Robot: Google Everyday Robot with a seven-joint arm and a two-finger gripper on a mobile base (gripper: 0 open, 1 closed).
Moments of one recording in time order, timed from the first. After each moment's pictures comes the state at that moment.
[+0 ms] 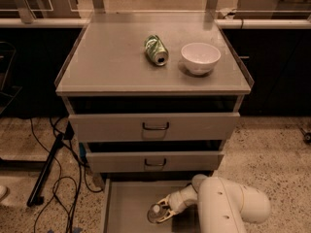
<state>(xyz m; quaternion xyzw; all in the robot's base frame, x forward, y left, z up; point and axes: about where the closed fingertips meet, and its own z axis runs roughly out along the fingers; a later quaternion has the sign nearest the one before) 0.490 -0.023 0.138 -0.40 -0.75 -0.37 0.37</state>
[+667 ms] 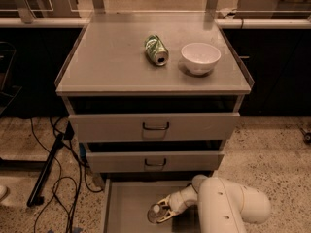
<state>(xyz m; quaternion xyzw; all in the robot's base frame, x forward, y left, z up) 0.490 -0.023 0.138 -0.40 -0.75 -0.37 0.37</state>
